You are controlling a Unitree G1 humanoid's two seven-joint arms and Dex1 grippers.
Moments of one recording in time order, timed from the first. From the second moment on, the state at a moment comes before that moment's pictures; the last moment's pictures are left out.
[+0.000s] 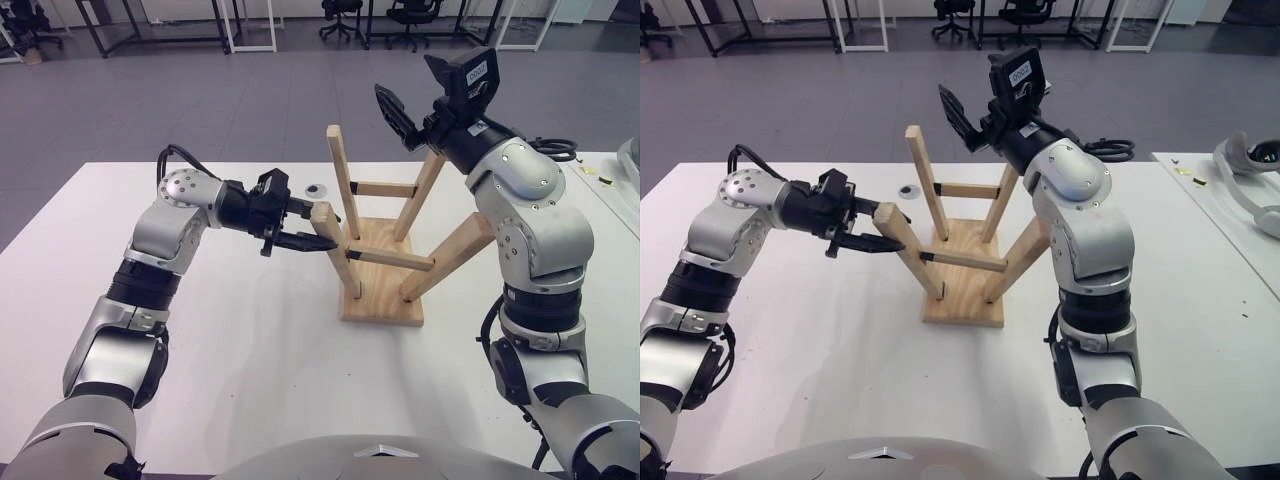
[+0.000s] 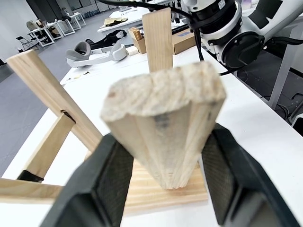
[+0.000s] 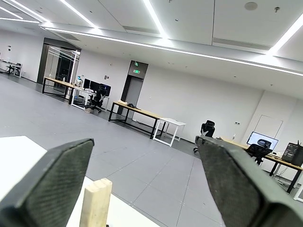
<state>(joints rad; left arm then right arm) -0.68 0.60 -0.25 0.14 -0.47 0.25 -1.45 -0.69 -0.30 -0.01 -0.37 0.21 0.66 0.32</state>
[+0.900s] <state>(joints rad) -0.46 0.66 -0.59 0.00 -0.35 0.68 -1.32 -0.69 -0.26 -0.12 -0.36 0.33 0.74 0.28</state>
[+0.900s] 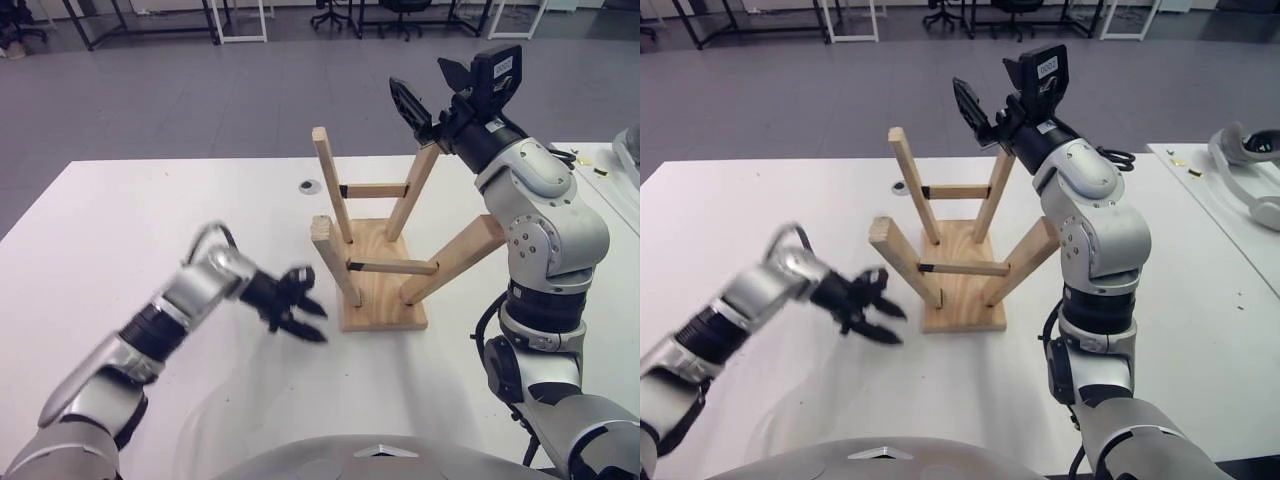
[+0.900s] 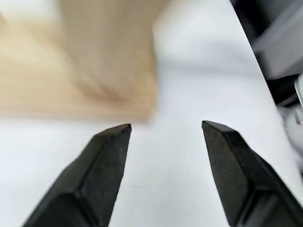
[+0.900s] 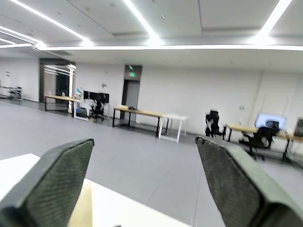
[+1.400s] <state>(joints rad) -0.38 0.62 -0.38 -0.08 -0.35 0.67 -1.14 -0.90 -0.42 -0.16 -0.43 0.42 0.85 0.32</state>
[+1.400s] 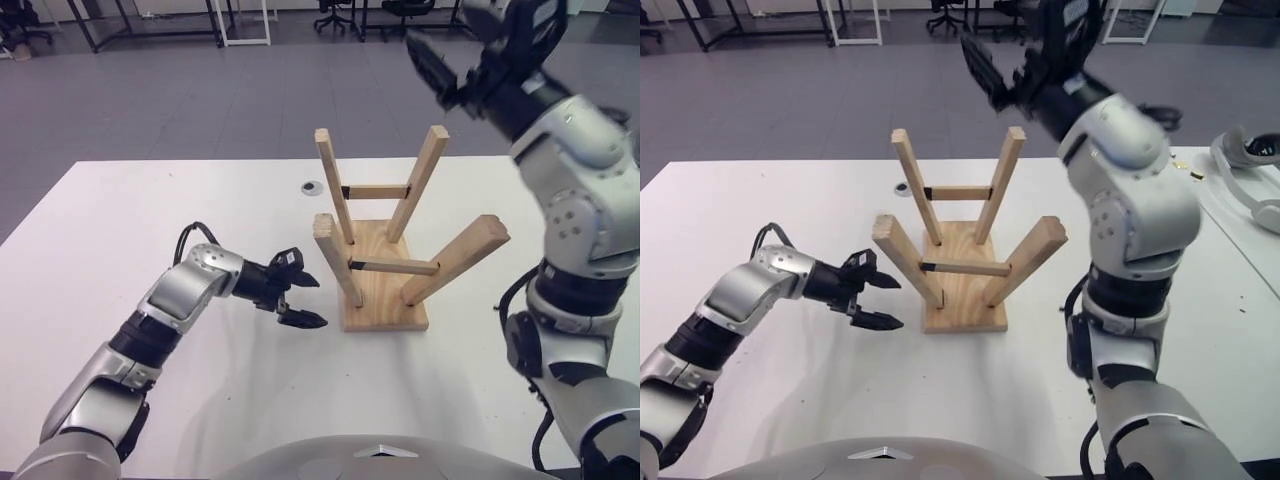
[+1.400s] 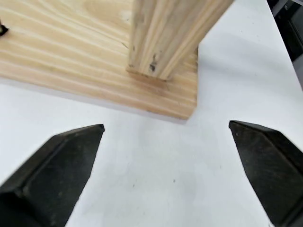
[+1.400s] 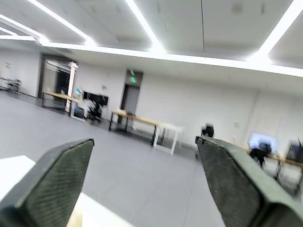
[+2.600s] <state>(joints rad) -0.21 0.29 -0.31 -0.22 -0.43 0.69 -0.78 -0.49 -1.12 0.05 -0.52 0.42 0.73 0.94</state>
